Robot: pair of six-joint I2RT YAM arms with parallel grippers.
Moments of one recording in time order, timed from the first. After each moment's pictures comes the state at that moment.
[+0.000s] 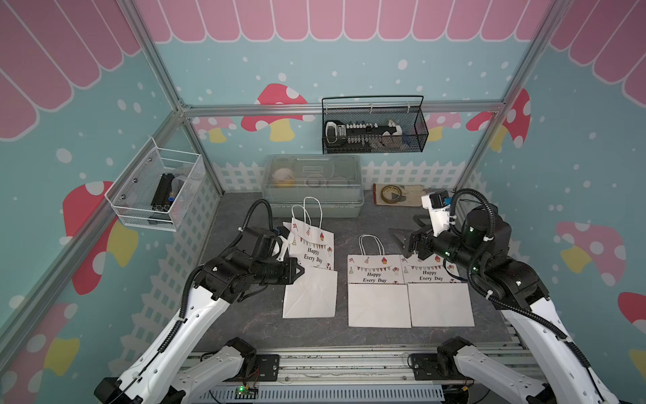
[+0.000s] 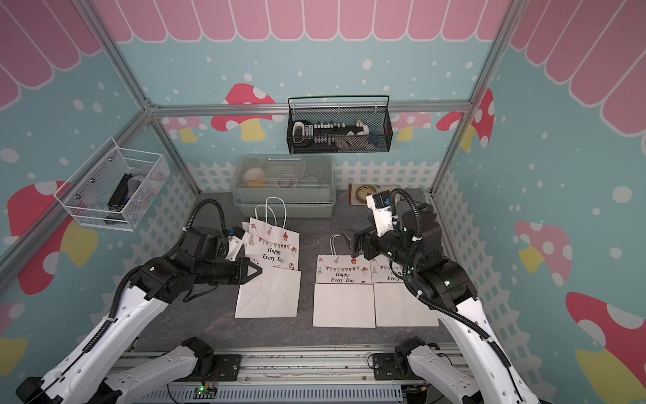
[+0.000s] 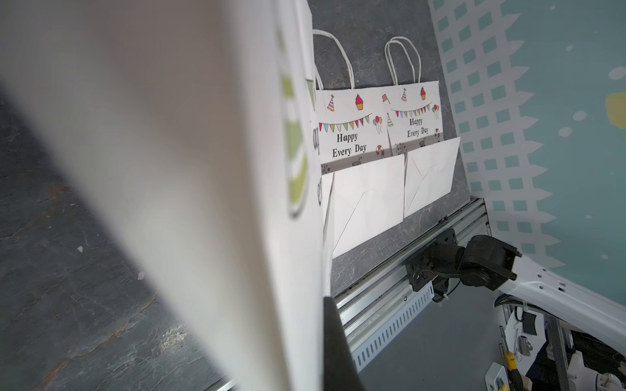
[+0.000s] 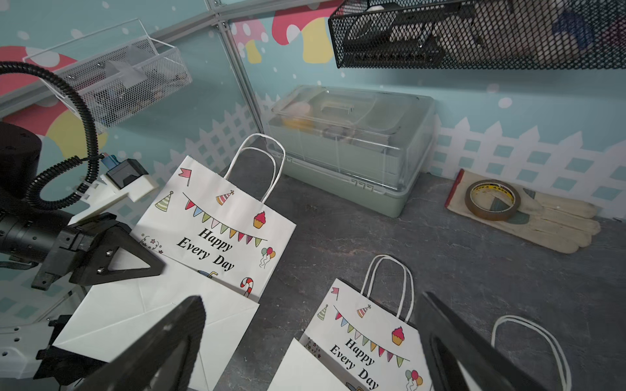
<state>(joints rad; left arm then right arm) -0.49 1.00 1.11 -0.99 0.36 -0.45 0.44 0.91 1.25 -0.67 -0.23 0.12</state>
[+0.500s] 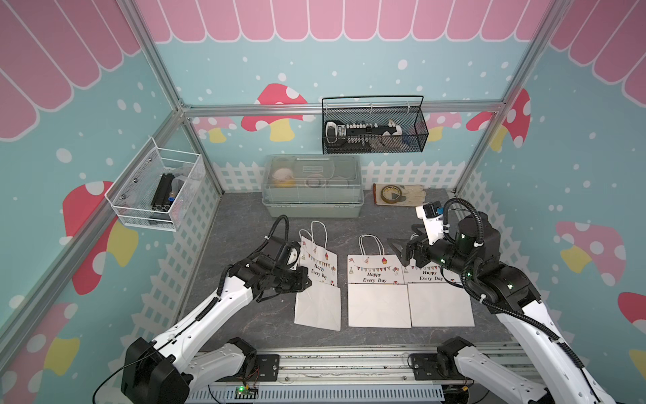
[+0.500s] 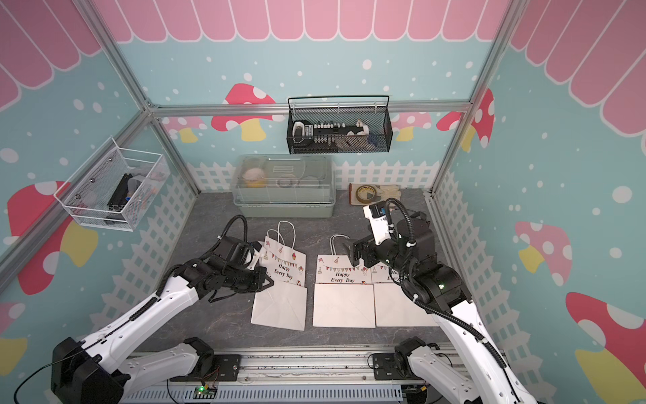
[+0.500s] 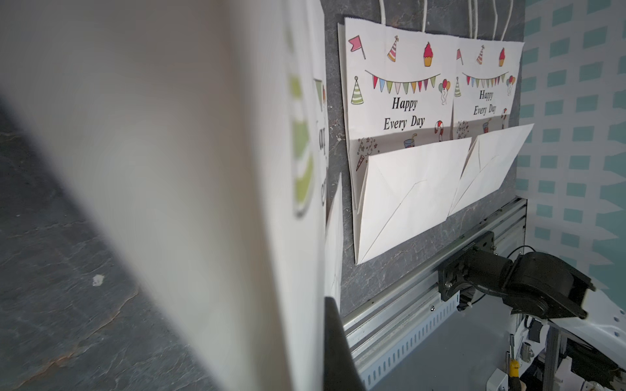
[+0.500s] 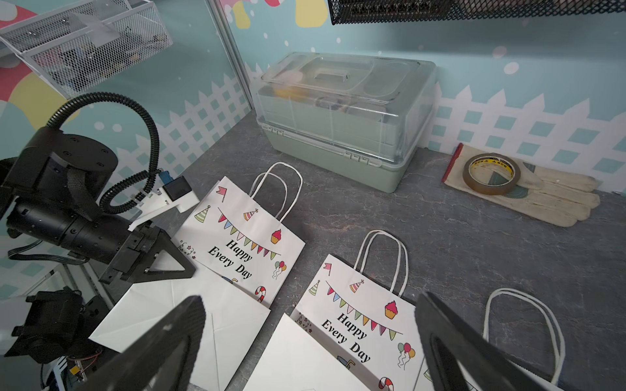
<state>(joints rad) -0.51 1.12 0.86 -0.78 0.37 -0.53 0.44 0.87 1.16 -0.67 -0.23 0.10</state>
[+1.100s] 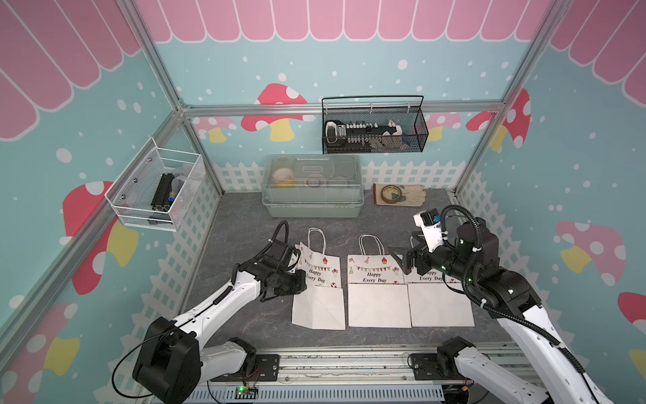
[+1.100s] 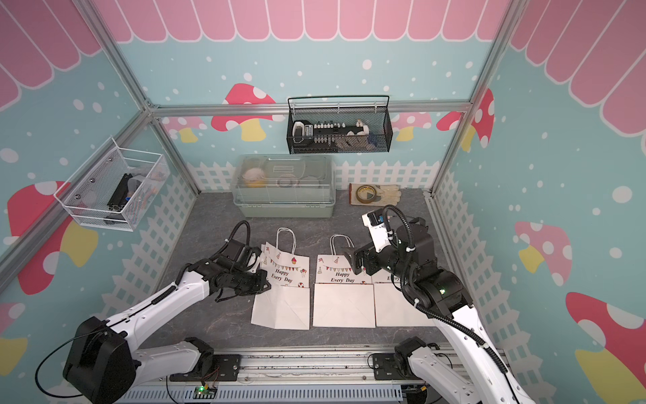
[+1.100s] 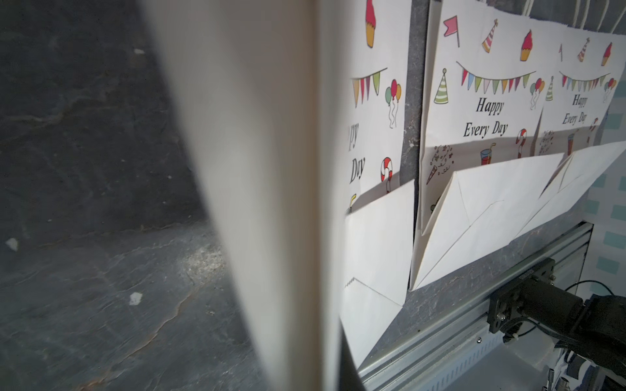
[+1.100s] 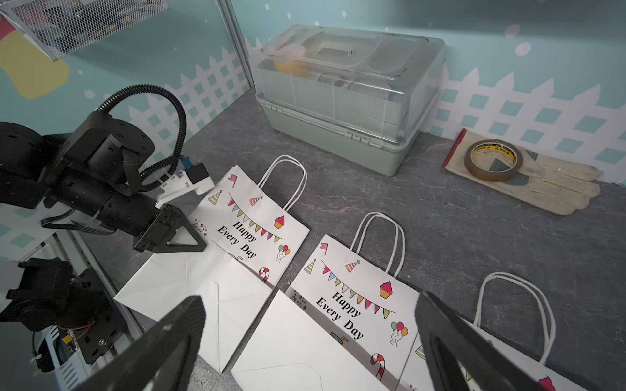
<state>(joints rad) -0.43 1.23 0.78 -0.70 0.33 -0.47 0.44 0.83 1.11 -0.72 -0.24 0.05</state>
